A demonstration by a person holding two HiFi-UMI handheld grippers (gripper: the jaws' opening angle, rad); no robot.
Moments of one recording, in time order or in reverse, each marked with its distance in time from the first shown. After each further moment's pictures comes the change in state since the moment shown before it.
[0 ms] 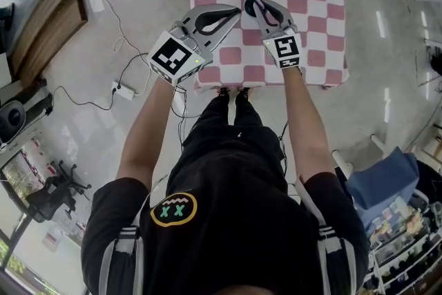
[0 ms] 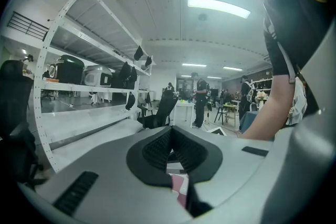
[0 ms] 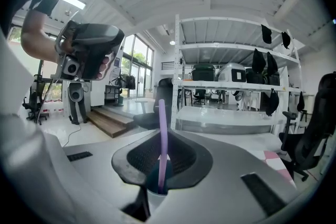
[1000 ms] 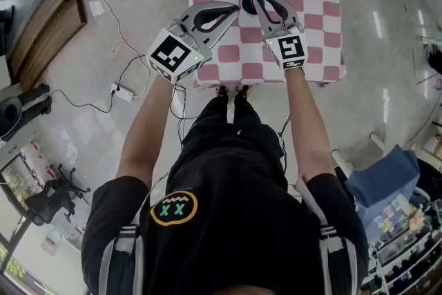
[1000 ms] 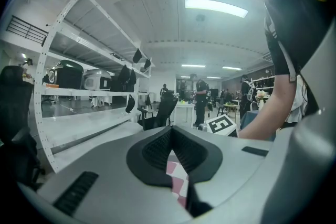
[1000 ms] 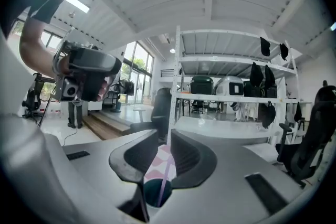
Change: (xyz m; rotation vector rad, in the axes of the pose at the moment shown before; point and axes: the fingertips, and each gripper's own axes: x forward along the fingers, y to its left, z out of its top) left arm -0.006 -0.010 0.011 0.026 -0.015 0.007; right arm -0.026 -0.003 0.051 -0.038 -0.062 -0.031
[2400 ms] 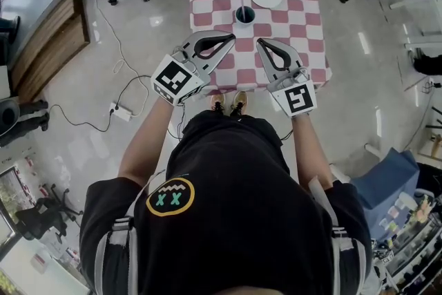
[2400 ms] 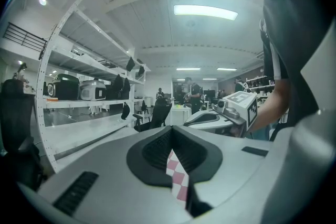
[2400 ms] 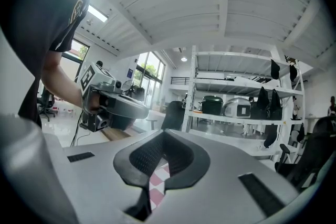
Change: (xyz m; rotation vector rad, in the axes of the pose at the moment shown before) left arm -0.058 -0.089 0.053 0.045 -0.031 -0.015; right arm -0.146 0.091 0.139 -0.085 -0.153 0.085
